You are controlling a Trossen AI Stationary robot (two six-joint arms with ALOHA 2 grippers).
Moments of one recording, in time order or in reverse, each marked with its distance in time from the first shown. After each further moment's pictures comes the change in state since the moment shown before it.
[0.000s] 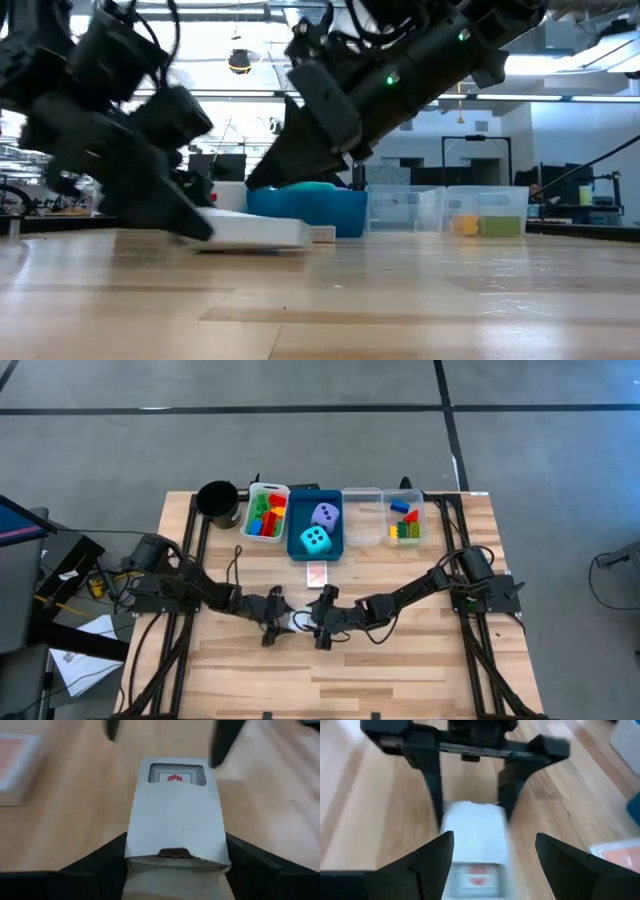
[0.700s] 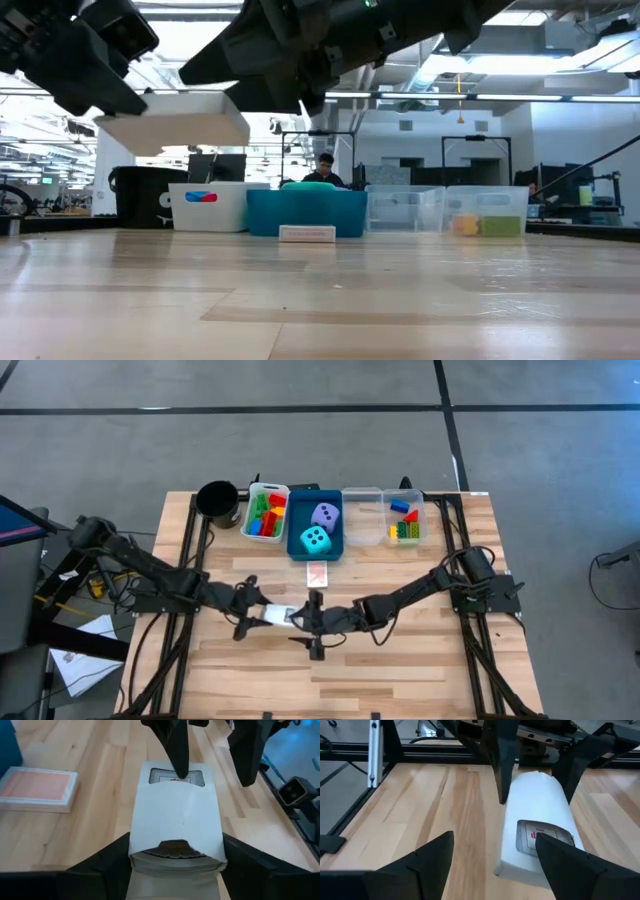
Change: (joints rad) left arm -0.092 -0.758 -0.043 -0.664 -0.044 -0.090; right arm 0.014 -0.004 0.096 0.131 -0.153 -0.080
